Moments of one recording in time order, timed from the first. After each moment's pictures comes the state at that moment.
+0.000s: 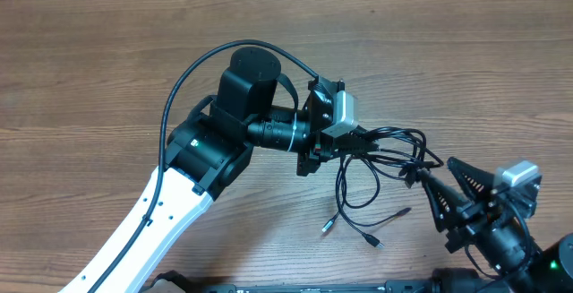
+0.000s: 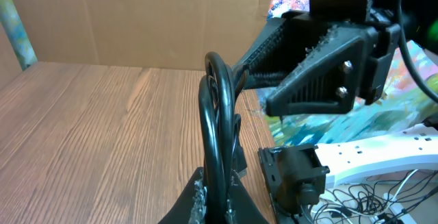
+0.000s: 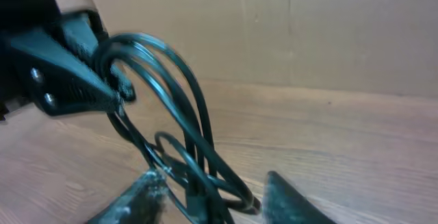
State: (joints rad) left arm -0.61 1.33 1.32 -0.40 1.03 0.24; right arm -0.01 0.38 0.97 -0.80 -0.51 0.09
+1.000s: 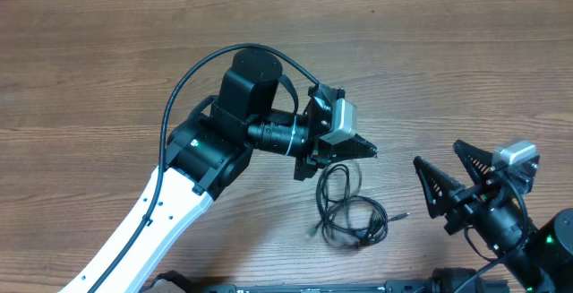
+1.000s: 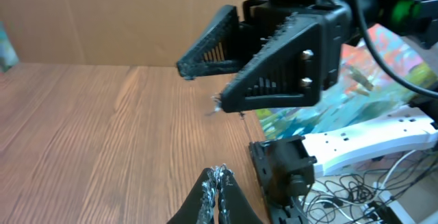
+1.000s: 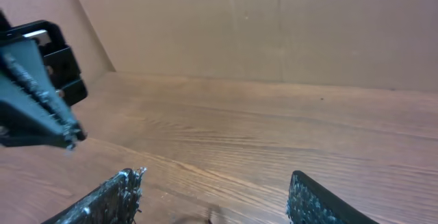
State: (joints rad) left arm -0.61 1.33 1.32 -0.45 1.06 0.30; right arm -0.01 0.46 0.97 -0.76 -0.49 0.09
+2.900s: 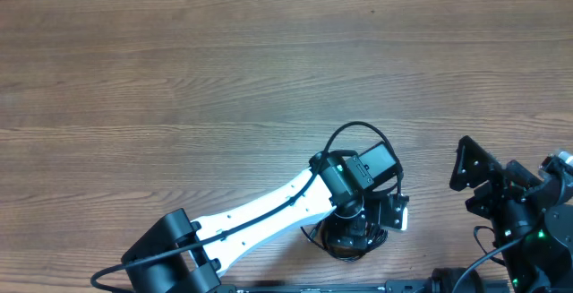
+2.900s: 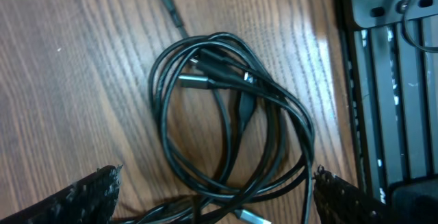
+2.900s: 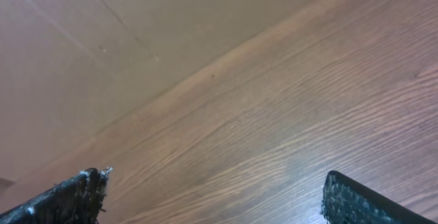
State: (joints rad) left arm -1.05 1.76 1.33 -0.91 0.23 0.66; right arm -0.01 0.46 0.97 -0.90 0.02 0.54
